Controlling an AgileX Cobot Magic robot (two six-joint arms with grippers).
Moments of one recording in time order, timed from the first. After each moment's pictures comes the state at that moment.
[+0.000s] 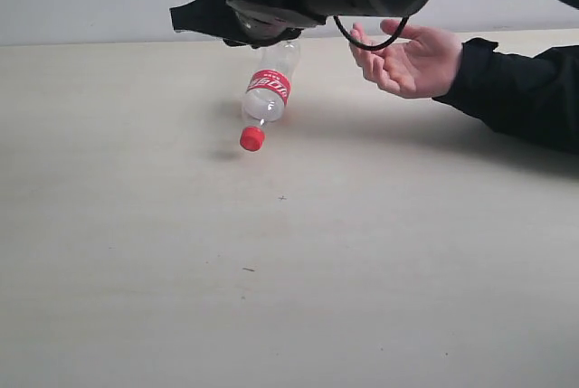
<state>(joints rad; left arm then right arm) -0.14 0.01 0.00 0.06 0.13 -0.19 0.80 2.03 -1.61 -0.89 0.65 1.25</state>
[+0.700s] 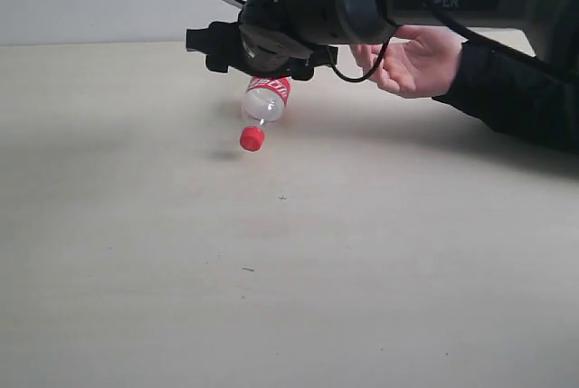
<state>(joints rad) -0.14 0.01 0.00 0.06 0.13 -0.19 0.72 2.19 -1.68 -0.73 0.54 1.30</state>
